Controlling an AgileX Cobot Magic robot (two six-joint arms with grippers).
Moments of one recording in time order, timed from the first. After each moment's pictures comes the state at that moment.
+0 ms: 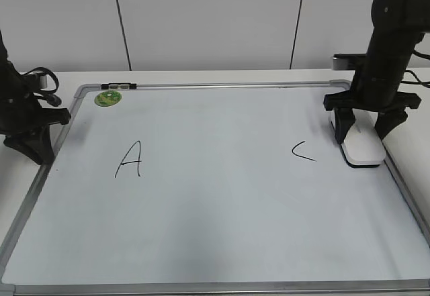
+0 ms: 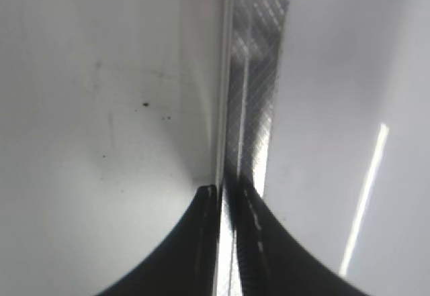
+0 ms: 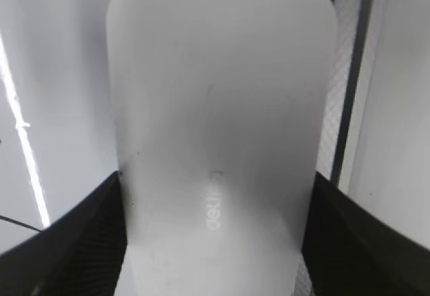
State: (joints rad) left arm 0.02 2.19 -1.56 -0.17 1.05 -0.01; right arm 0.07 2.25 -1.81 0.01 1.22 0.04
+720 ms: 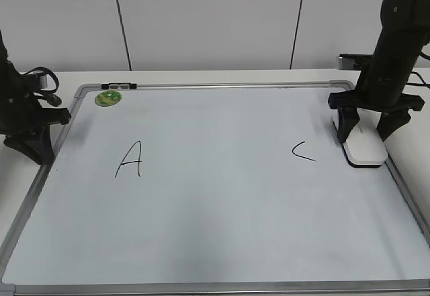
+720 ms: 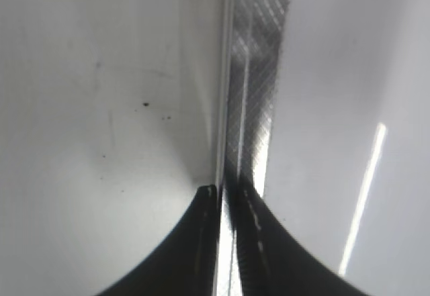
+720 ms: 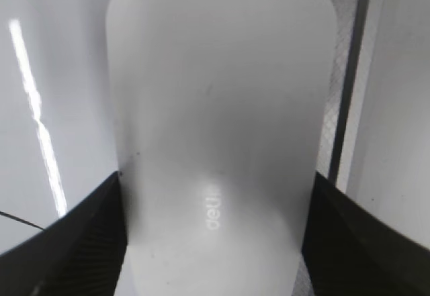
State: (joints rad) left arm 0.02 2.19 -1.56 -0.17 1.05 -0.01; right arm 0.03 2.26 -1.81 0.05 1.22 0.00
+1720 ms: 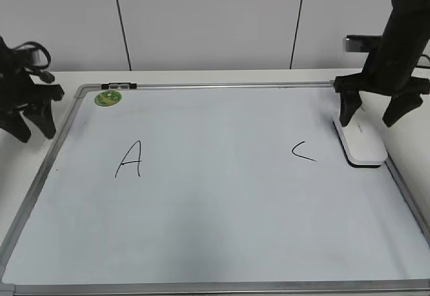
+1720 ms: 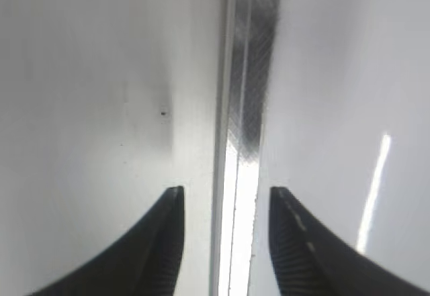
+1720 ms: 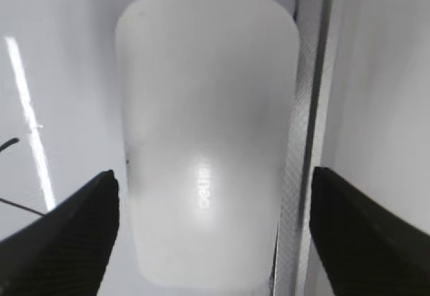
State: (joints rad) left arm 0.02 2.15 -1.63 -0.16 1.10 -0.01; right arm 0.03 2.21 -1.82 0.05 1.22 0.00
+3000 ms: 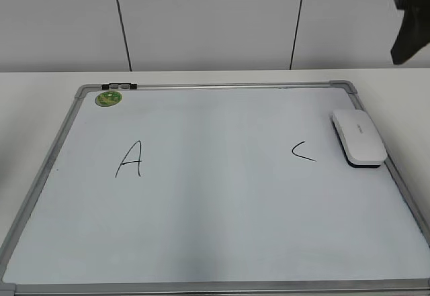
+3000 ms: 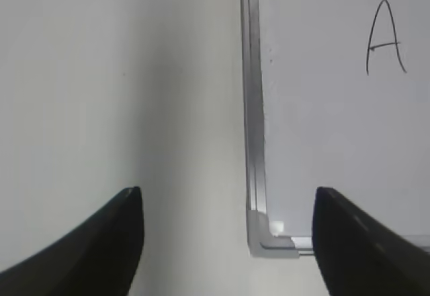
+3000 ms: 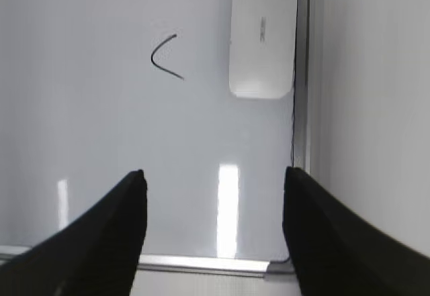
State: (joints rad) left arm -0.06 1.11 -1.02 0.05 1.04 -0.12; right arm 0.12 1.54 -1.51 0.08 1.24 0.08
